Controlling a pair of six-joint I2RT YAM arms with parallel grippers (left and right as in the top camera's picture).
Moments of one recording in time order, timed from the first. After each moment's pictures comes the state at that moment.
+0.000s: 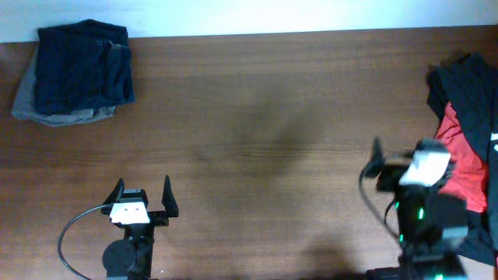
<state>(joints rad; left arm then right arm) -0.01 0.01 0.01 -0.08 -0.03 -0.02 0.04 0.50 0.58 -0.27 0.20 -0.02</state>
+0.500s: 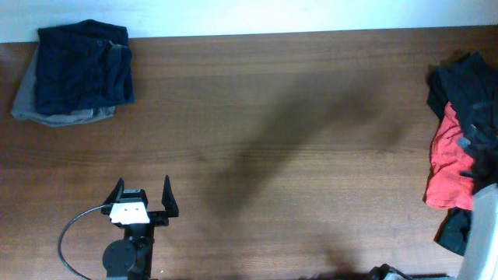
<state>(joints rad) -0.01 0.01 0.01 -0.08 -0.03 -0.03 -0.62 1.26 1.10 -0.63 0.30 0.11</state>
